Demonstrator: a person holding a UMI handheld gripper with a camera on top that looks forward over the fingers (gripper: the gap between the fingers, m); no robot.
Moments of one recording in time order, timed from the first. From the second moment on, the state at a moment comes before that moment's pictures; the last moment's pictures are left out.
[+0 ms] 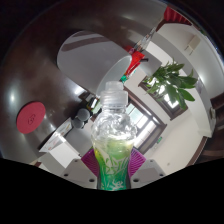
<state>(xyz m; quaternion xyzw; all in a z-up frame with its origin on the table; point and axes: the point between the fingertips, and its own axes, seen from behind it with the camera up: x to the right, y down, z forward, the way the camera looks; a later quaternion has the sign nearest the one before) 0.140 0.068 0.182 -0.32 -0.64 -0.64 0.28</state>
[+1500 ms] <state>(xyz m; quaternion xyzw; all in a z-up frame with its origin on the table) 0.184 0.032 0.087 -0.78 -0.04 0.03 0.62</state>
